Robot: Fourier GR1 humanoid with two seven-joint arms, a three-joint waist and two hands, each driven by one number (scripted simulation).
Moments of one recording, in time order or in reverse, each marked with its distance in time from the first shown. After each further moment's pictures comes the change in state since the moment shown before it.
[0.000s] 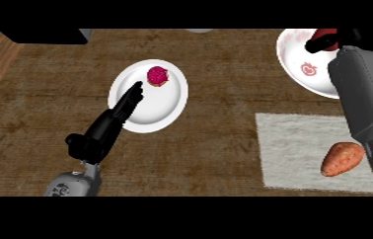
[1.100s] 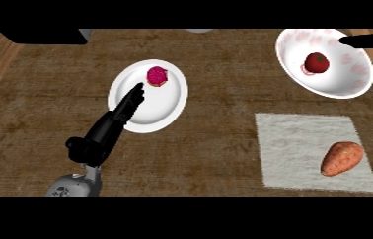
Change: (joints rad) left arm 0.015 -0.012 -0.005 -0.024 -0.012 -0.006 0.010; right arm -0.011 -0.146 -0.363 0.177 -0.402 -0.178 -0.394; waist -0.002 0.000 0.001
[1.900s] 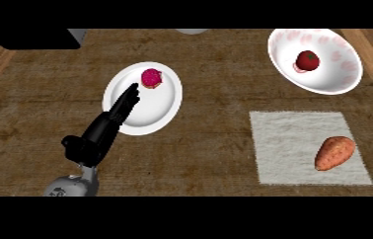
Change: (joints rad) left arm 0.012 -0.001 0.027 0.003 -0.003 0.003 0.010; right arm 0.409 -0.162 -0.257 -0.189 -0.383 0.189 -0.255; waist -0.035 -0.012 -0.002
